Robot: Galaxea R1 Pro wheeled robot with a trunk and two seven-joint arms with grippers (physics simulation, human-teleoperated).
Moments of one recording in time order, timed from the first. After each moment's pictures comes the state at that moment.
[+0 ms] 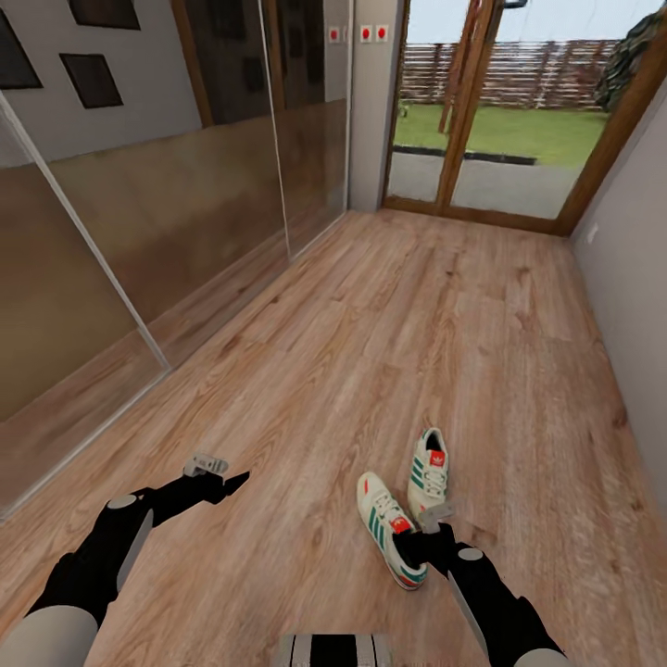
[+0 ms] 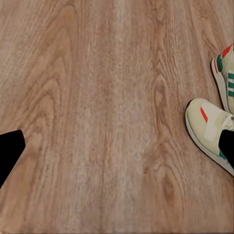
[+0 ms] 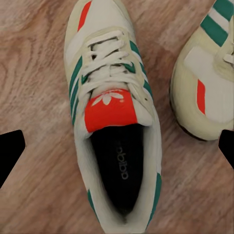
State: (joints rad) left arm -0.54 0.16 0.12 -0.91 -0.04 0.22 -0.70; right arm -0.46 0.03 0.00 -0.72 0.20 0.22 0.21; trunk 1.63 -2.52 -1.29
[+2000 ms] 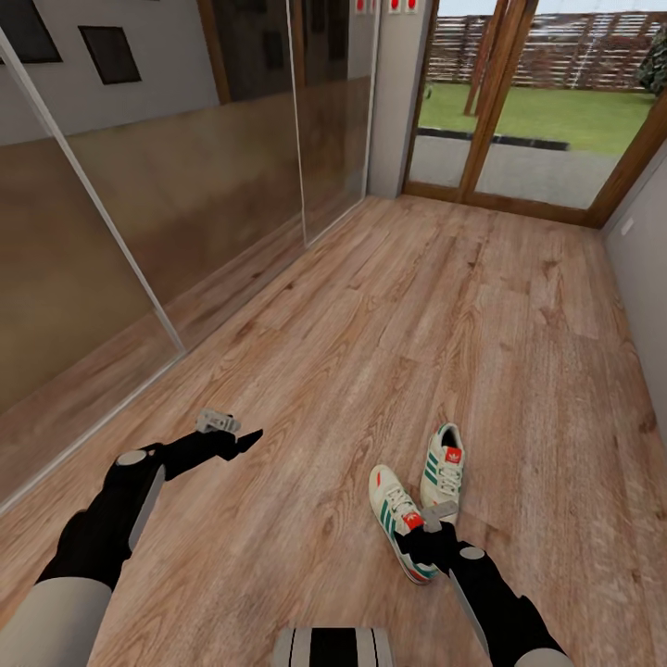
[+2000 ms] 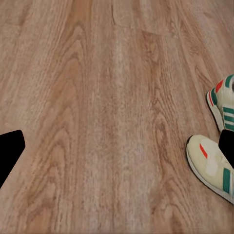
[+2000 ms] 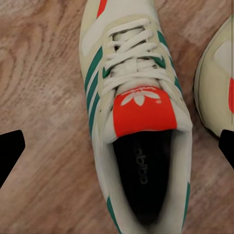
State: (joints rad) left arm -0.60 0.14 0.06 -1.13 -0.04 0.32 -0.70; right arm -0.46 0.03 -0.01 -0.73 0.20 0.22 0.21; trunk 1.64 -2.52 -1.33
